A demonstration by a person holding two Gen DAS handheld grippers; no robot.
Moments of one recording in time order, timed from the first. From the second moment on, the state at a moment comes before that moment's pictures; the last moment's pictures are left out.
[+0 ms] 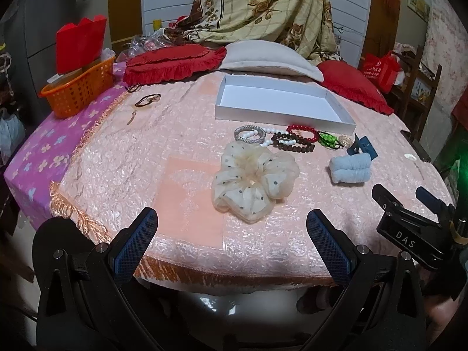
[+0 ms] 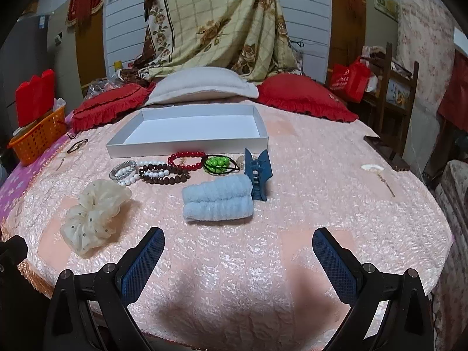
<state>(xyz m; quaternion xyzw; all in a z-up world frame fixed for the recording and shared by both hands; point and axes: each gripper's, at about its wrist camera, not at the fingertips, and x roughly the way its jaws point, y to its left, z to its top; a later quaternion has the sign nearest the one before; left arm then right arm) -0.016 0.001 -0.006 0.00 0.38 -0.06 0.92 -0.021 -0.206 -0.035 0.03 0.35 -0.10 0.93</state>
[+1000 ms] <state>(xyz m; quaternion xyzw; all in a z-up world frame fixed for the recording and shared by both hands) -0.003 0.004 -0.019 0.02 0.42 -0.03 0.91 -0.019 -0.191 -0.045 0.04 0.36 -0.03 0.93</state>
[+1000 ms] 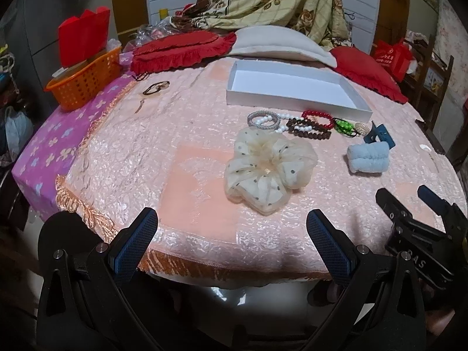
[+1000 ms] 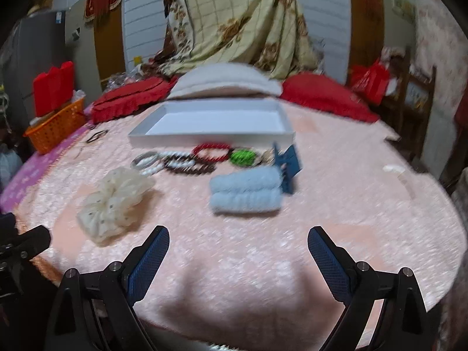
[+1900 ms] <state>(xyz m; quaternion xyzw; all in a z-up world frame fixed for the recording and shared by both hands) 0.078 0.025 -0.030 0.02 0.45 -0.01 0.89 0.031 -0.233 -0.057 0.12 0.41 0.00 0.90</state>
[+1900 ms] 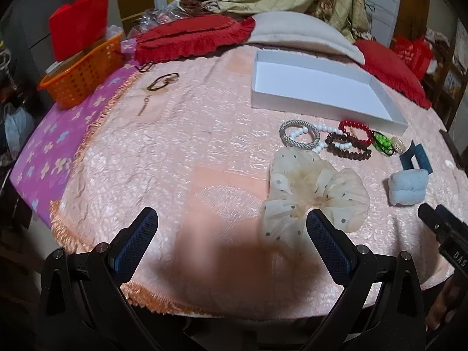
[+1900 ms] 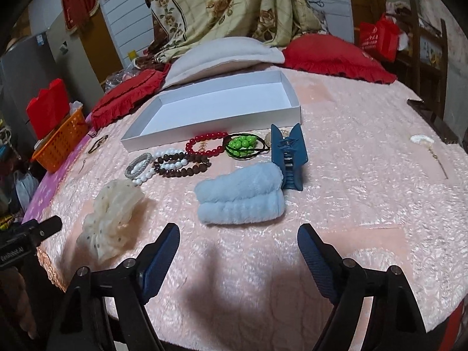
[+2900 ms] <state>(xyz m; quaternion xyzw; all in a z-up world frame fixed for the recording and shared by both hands) 0.124 -0.037 -0.074 0.06 0.48 -0.11 0.87 0.079 -0.248 -0.078 0.18 0.44 0.01 0.88</state>
